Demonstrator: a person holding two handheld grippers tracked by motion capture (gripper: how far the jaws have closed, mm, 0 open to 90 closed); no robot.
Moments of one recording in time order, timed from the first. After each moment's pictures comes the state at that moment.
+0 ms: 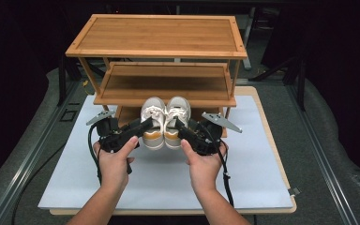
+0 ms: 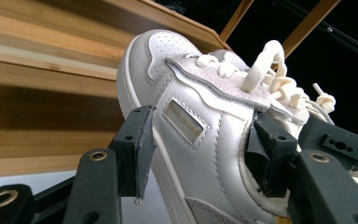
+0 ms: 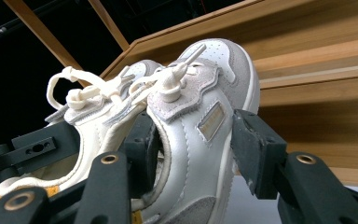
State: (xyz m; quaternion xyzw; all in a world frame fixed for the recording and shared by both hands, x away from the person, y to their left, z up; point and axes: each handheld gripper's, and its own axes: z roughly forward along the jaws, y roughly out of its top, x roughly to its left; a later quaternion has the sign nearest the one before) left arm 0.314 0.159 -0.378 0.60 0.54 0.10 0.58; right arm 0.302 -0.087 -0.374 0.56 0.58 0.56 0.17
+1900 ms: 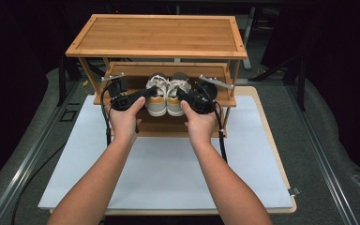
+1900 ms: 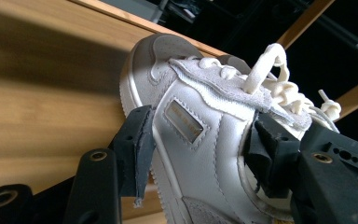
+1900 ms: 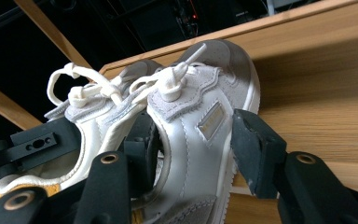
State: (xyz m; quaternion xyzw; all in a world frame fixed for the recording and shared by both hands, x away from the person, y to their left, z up) left arm 0.429 0.153 -0.362 0.60 0.56 0.10 0.56; right arm 0.412 -0.086 -0.359 0.58 0.58 0.54 0.17
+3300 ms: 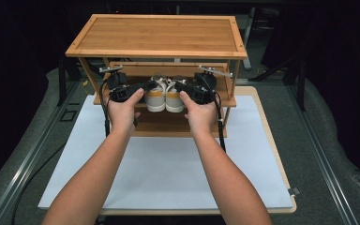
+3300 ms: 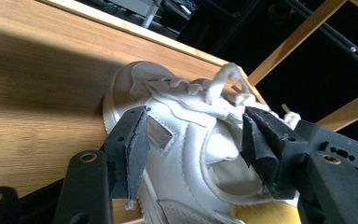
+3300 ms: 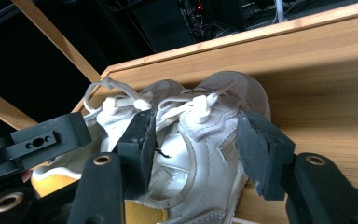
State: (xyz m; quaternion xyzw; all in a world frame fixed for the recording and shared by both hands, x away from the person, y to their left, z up) left arm 0.442 0.159 -0.350 0.60 0.56 0.08 0.57; right arm 0.430 -0.086 -0.342 0.58 0.60 0.53 0.15
